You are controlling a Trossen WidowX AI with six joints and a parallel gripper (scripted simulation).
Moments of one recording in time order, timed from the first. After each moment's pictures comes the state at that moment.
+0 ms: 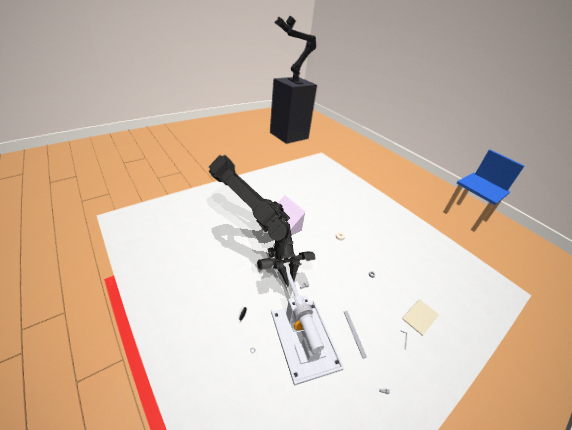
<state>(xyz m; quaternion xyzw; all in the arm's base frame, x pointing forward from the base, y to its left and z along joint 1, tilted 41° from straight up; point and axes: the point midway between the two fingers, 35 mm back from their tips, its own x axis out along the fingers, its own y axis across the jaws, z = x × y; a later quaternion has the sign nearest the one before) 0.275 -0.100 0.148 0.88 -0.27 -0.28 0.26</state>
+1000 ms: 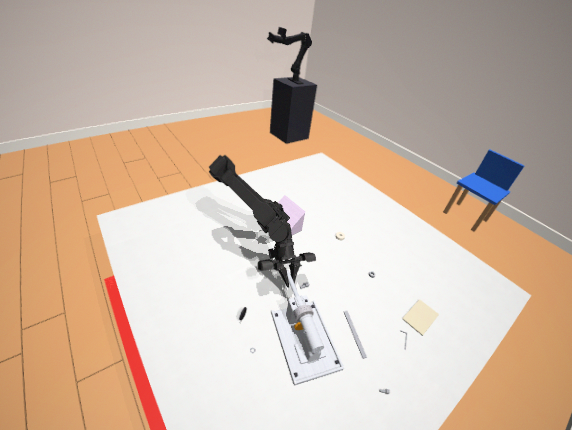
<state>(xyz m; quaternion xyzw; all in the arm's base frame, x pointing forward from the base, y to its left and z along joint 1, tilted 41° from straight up) 0.279 -0.102 0.149 0.88 -0.27 -0.28 0.26</state>
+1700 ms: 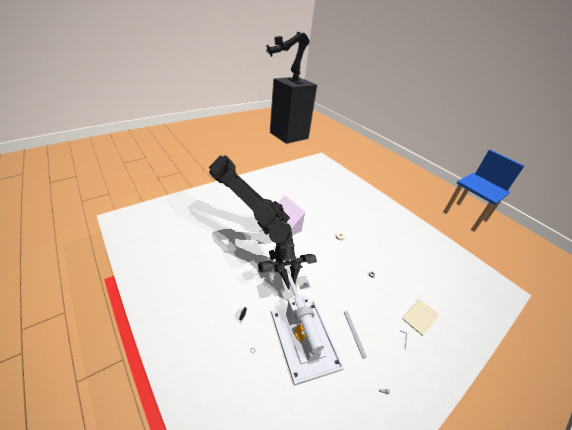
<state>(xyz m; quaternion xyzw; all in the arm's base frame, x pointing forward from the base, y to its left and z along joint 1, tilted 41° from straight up) 0.286 -0.103 0.151 0.88 -0.27 -0.28 0.26</state>
